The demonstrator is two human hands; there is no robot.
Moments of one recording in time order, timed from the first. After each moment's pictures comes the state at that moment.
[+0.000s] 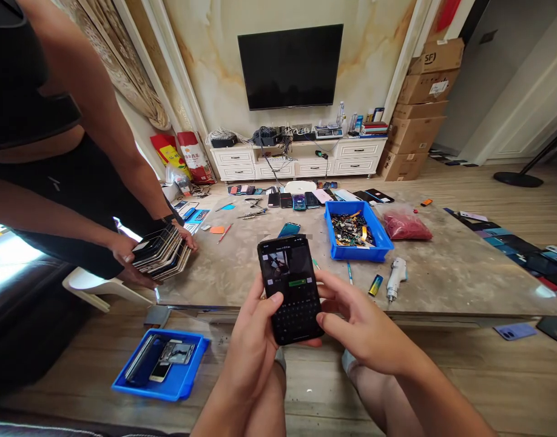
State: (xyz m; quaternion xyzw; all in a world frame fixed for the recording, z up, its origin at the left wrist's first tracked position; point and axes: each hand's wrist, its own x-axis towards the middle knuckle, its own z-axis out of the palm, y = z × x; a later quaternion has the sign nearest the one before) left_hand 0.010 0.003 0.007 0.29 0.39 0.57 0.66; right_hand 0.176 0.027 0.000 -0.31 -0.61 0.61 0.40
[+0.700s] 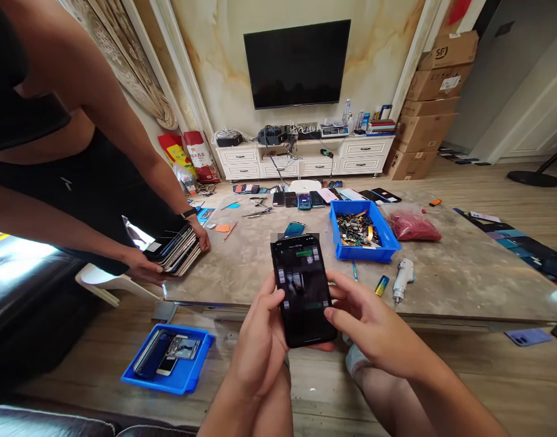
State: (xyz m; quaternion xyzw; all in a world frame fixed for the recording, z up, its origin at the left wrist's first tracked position) left_hand 0.008 0.007 0.003 0.30 0.33 0.54 0.72; right_hand 0.181 0.026 -0.004 -0.32 -0.61 0.60 0.39
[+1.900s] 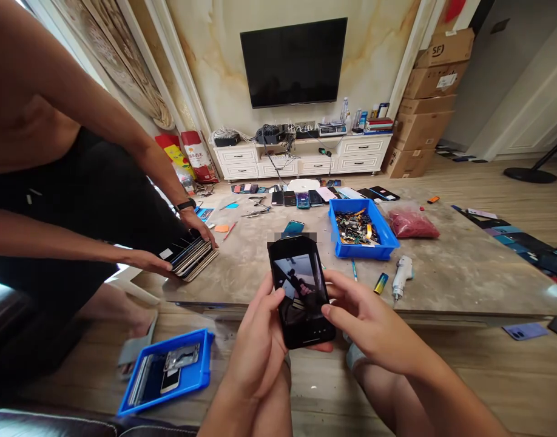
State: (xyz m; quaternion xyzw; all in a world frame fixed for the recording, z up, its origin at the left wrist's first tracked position) left_hand 0.007 0.004 0.005 0.28 0.35 0.54 0.71; right_hand 0.182 0.028 -0.004 -0.32 -0.62 0.60 0.38
